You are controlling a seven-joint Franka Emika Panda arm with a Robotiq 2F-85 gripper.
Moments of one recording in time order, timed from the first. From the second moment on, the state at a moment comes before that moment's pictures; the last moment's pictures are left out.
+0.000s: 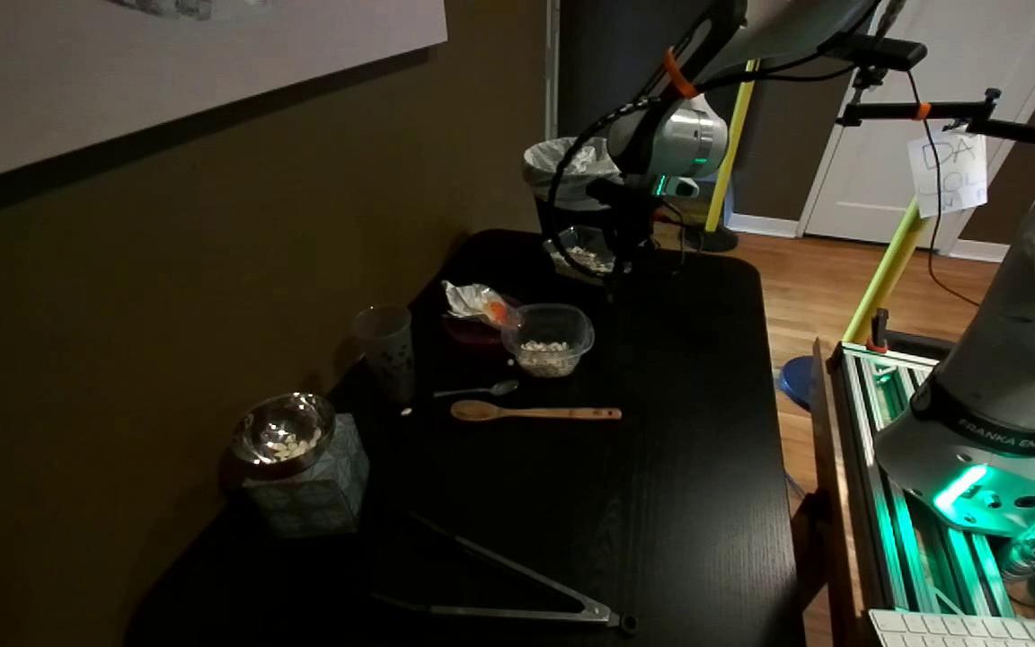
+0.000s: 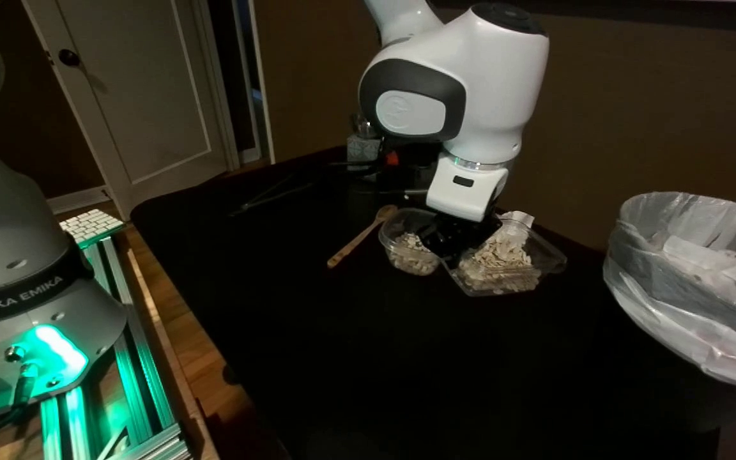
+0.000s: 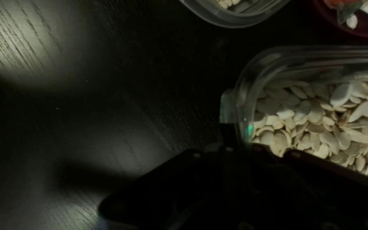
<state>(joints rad) -0.25 0.34 -0.26 -2.25 0.52 2.62 1.00</state>
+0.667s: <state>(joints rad) -0.26 0.61 -0.24 -2.04 0.52 2.62 1.02</state>
